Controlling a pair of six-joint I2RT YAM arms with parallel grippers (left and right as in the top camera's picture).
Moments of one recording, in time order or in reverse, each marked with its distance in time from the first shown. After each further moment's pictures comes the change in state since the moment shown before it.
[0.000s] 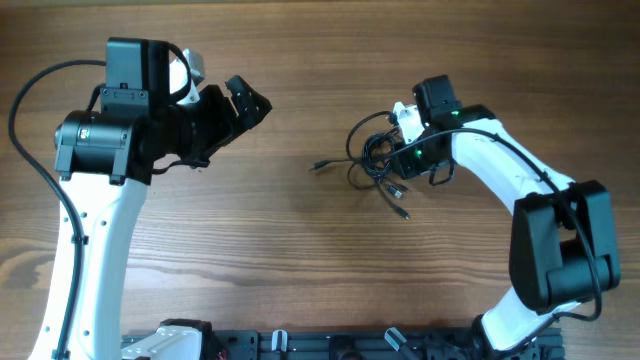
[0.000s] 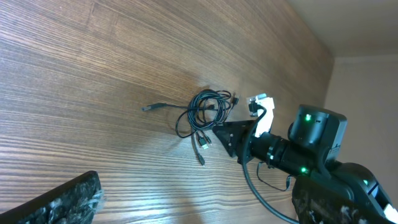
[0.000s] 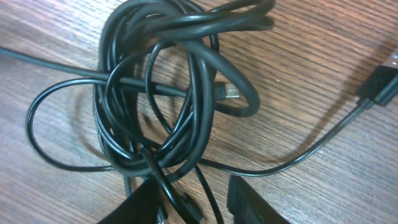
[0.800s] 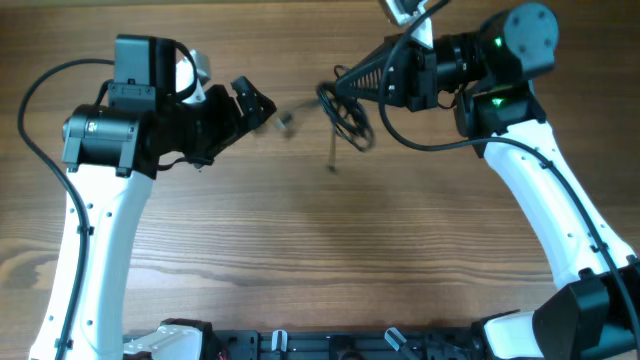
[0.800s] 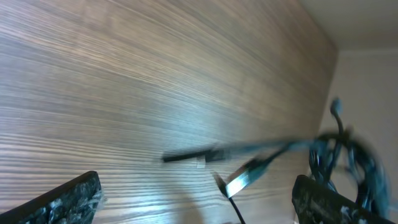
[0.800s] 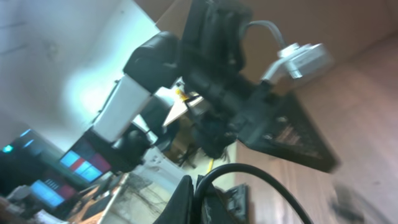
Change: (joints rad) left arm -0.021 0.024 0.001 0.000 0.016 0.000; right arm 0.019 -0.235 0.201 1.419 -1.363 1.323
